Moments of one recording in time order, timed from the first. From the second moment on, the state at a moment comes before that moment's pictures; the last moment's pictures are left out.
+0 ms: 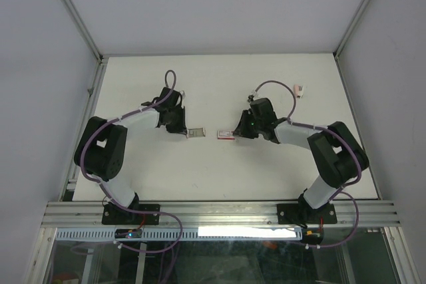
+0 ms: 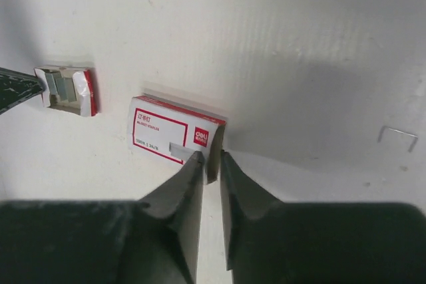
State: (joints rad) left arm -0.41 1.71 1.00 -0.34 0.15 -0.40; right arm 0.54 1.64 0.78 0.03 -0.18 0.66
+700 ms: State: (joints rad) left arm -0.37 1.17 0.97 -0.34 -0.09 -0.34; right arm 0.43 1.30 0.89 -0.19 0.04 0.36
